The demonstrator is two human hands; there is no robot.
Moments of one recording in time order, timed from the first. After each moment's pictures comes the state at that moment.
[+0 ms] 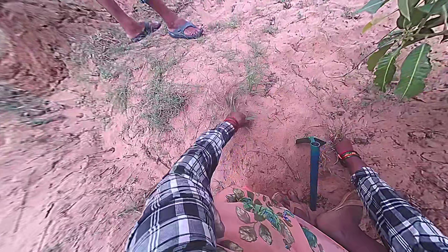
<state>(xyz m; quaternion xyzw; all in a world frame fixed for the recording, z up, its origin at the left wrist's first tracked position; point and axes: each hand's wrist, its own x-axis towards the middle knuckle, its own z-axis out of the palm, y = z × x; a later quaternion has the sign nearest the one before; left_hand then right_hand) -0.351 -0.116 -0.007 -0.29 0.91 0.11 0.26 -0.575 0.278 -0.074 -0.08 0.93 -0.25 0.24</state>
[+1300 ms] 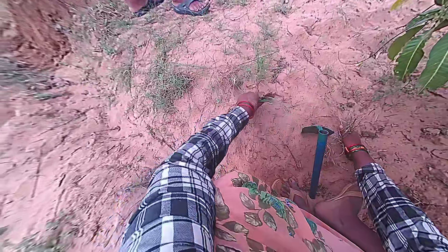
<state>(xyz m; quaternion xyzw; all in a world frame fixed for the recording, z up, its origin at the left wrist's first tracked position) -0.361 -0.073 0.029 -0.35 0.91 0.11 0.19 -0.565 0.282 -0.072 -0.06 0.94 -0.25 0.24</state>
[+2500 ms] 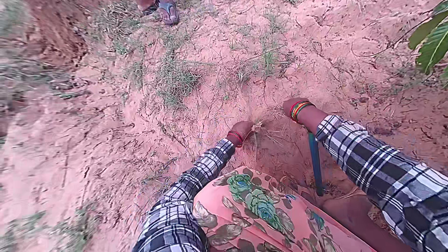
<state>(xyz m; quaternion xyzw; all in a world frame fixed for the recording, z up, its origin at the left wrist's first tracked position) -0.233 -0.035 -0.009 -0.29 0.91 0.24 0.18 -0.434 0.056 0.068 -0.48 0.81 0.17 0.29</state>
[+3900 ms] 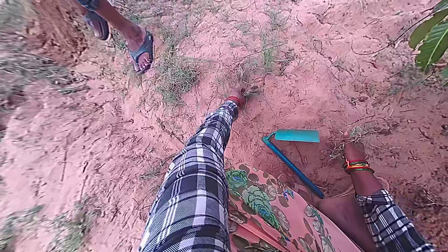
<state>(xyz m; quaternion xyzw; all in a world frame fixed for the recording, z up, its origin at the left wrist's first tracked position) -0.314 -0.156 -0.036 -0.44 0.85 0.27 0.07 -0.462 0.283 -0.027 0.02 0.88 -0.42 0.22</state>
